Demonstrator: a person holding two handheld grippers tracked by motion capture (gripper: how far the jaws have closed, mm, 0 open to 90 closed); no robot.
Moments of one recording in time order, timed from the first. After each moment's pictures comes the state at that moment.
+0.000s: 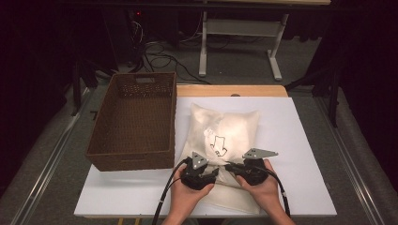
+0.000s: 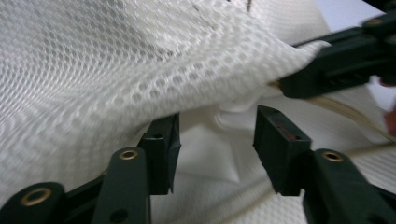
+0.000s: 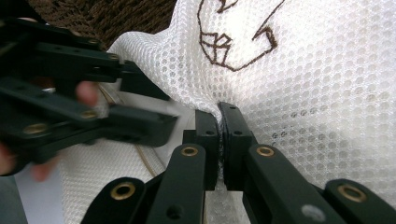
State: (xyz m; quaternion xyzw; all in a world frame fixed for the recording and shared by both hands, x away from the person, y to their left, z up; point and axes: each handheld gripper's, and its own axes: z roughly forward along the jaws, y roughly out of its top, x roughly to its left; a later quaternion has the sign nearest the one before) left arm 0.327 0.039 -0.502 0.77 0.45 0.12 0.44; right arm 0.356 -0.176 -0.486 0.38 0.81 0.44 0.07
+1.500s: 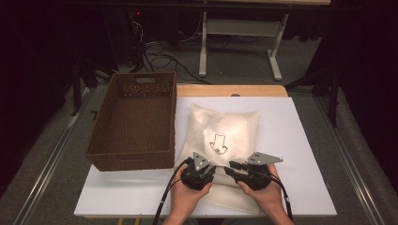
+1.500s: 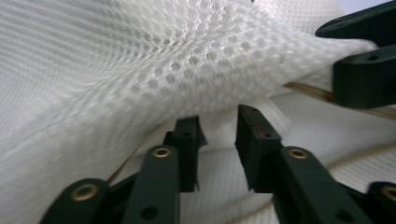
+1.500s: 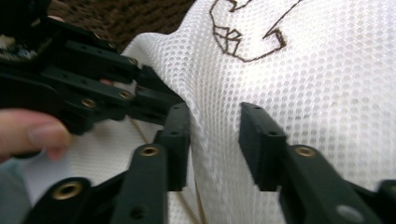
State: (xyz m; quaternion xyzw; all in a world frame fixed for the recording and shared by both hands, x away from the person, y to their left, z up) left arm 0.327 0.040 -0.500 0.77 0.44 0.15 0.42; right arm 0.339 -0.182 -0.479 0.36 0.81 0.46 0.10
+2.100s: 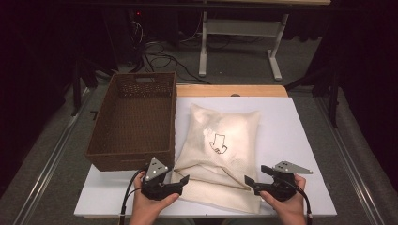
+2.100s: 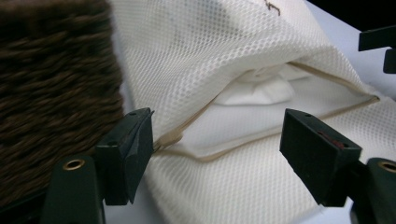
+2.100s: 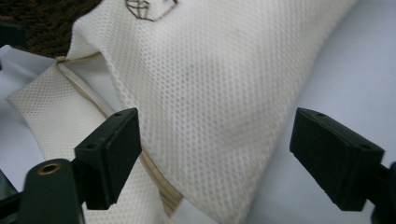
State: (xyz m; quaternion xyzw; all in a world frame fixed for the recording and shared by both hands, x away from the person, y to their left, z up) left arm 0.287 0.142 -0.478 0.75 0.46 0.14 0.46; right arm 0.313 -0.242 -0.479 0.46 0.76 0.44 0.12
